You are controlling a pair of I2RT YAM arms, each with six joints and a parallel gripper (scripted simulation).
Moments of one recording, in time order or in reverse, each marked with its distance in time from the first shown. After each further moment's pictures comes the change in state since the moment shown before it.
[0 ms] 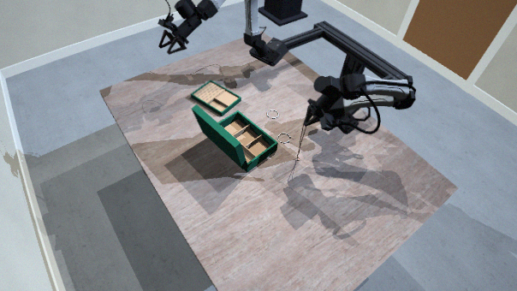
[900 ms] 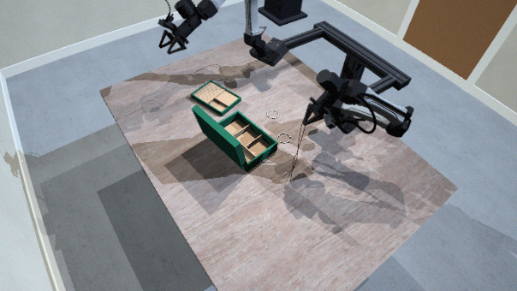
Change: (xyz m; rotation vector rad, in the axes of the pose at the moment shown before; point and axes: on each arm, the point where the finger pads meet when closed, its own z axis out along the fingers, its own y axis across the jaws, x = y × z) left arm -0.008 -0.019 -0.006 0.219 -0.105 -0.122; right arm 0.000 0.000 0.000 0.000 0.000 0.000
